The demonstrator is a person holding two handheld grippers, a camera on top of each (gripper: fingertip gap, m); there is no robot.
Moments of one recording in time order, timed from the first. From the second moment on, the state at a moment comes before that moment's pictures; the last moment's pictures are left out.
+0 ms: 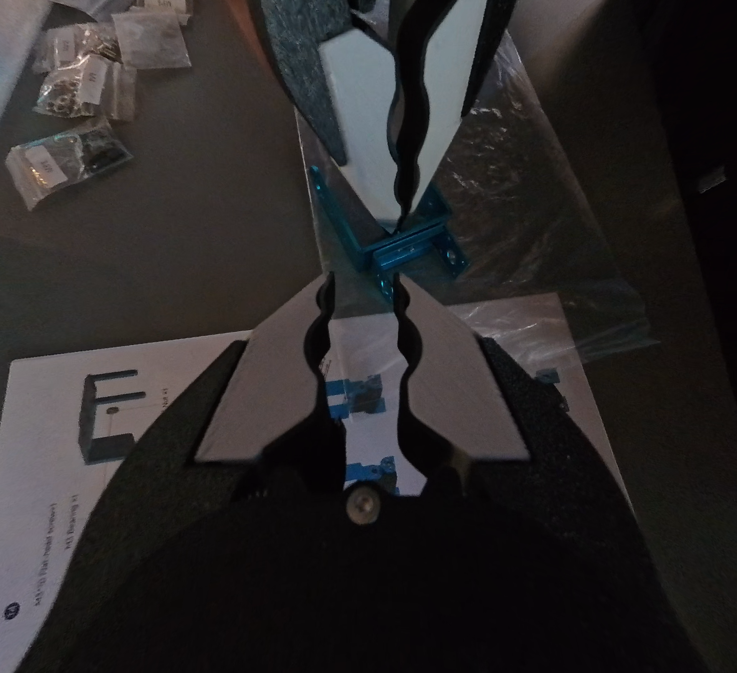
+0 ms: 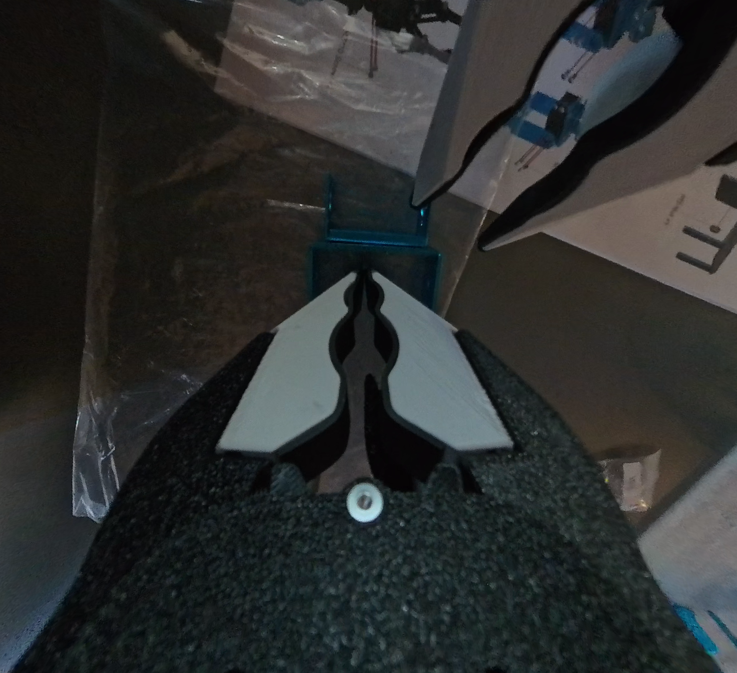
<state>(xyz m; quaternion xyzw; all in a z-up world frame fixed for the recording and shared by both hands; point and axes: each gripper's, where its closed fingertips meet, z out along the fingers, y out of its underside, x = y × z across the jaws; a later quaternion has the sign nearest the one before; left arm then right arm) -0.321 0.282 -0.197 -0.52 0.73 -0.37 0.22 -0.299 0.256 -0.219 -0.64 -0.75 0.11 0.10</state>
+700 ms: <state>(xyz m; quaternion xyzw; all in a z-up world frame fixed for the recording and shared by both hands) -0.311 0.272 -0.201 -0.50 0.76 -0.34 0.26 -0.282 0.268 -0.200 -0.80 -0.48 0.30 0.19</state>
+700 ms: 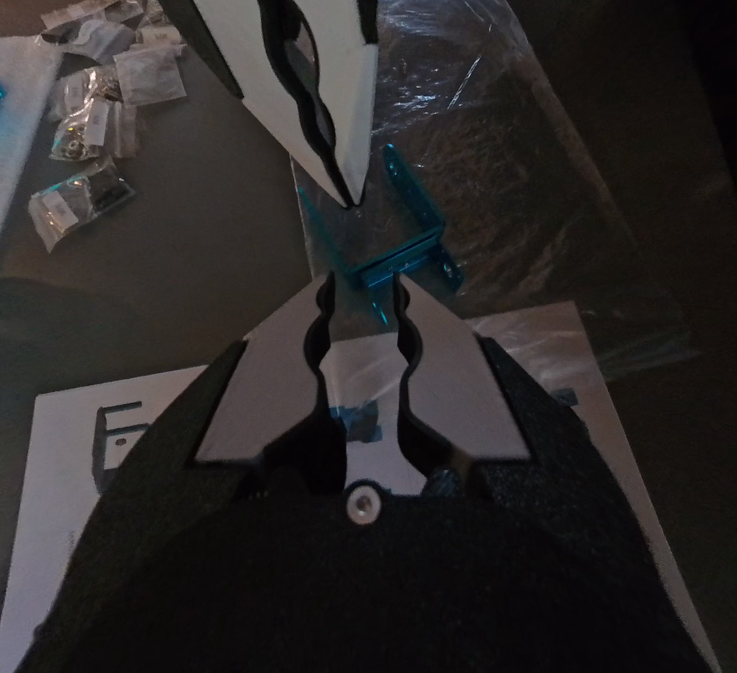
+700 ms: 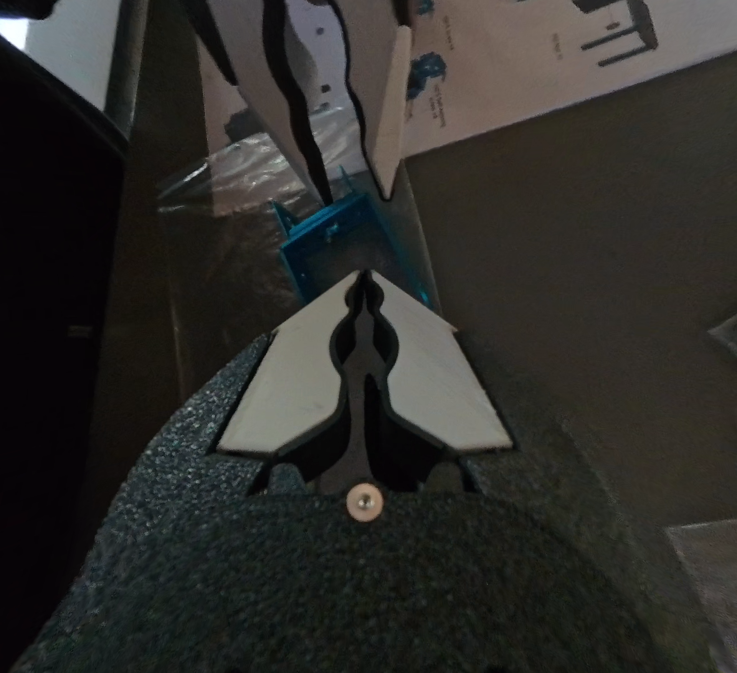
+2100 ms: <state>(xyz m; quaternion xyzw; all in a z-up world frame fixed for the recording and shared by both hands) -0.311 0.268 -0.207 -0.49 0.76 -0.33 0.25 -0.277 0.265 -0.214 -0.76 -0.62 0.15 0.14</state>
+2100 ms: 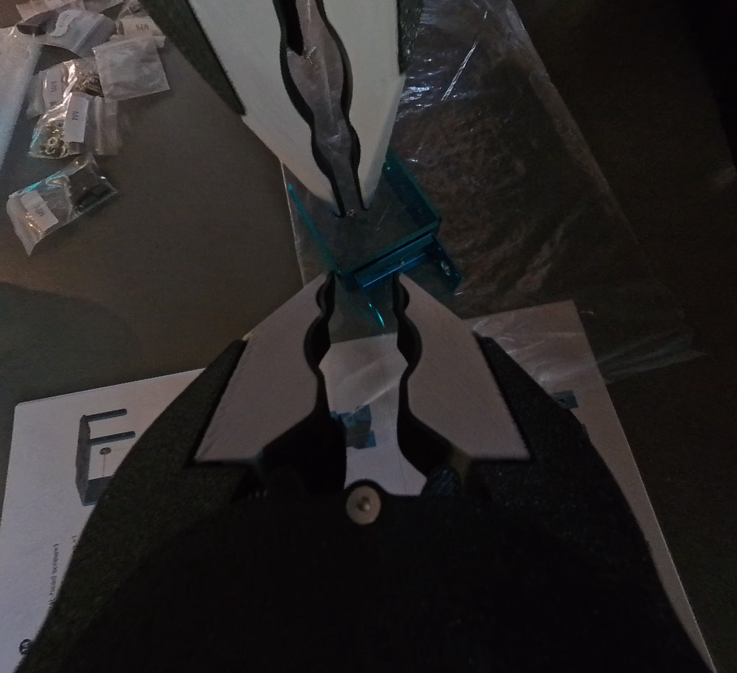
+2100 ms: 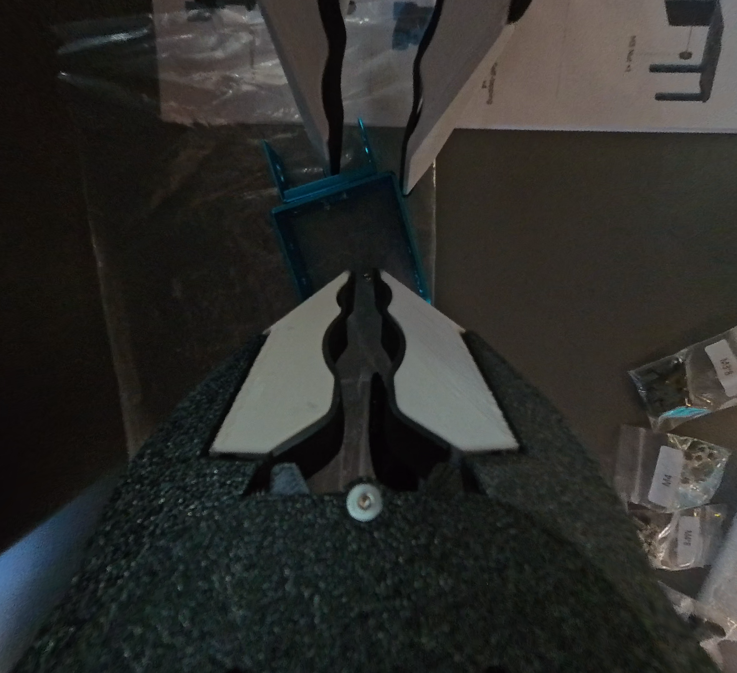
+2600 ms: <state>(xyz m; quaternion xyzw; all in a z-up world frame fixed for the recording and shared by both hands) -0.311 0.267 -0.207 -0.49 0.76 -0.33 0.25 -0.277 0.264 -0.219 -0.75 -0.64 0.12 0.10</state>
